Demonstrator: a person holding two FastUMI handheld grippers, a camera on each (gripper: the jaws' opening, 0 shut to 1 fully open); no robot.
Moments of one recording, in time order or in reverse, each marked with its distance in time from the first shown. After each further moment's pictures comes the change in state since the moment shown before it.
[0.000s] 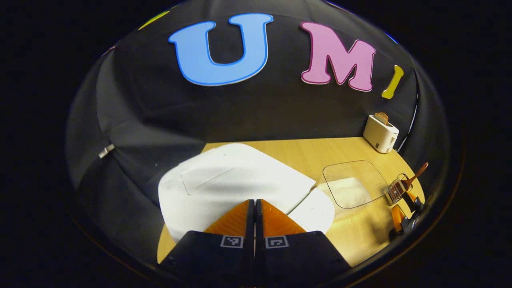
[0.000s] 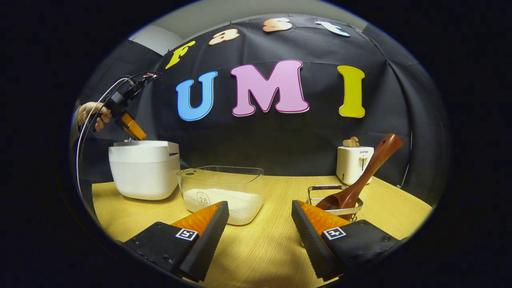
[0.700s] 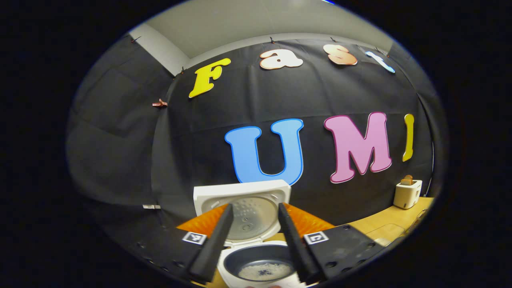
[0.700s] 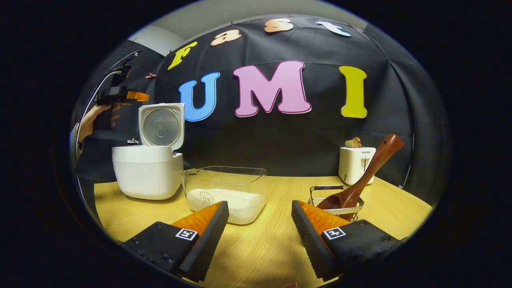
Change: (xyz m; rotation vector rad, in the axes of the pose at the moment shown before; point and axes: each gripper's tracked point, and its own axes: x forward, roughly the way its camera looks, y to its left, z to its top) left arm -0.099 0.035 0.083 -0.123 -0.747 0.241; right arm -0.008 0.007 0.008 0.004 -0.028 0.045
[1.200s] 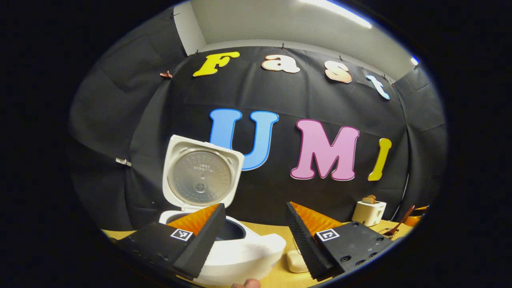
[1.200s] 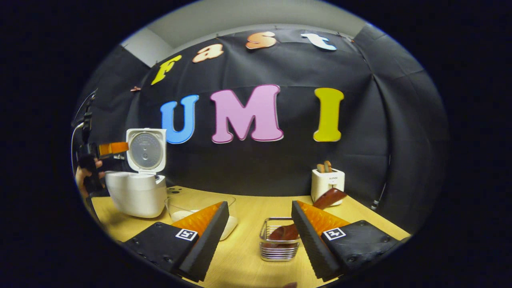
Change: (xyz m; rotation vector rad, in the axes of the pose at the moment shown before) left arm -0.066 -0.089 -0.068 -0.235 0.018 -0.145; right arm -0.037 -0.103 0.083 0.073 -0.037 -0.204
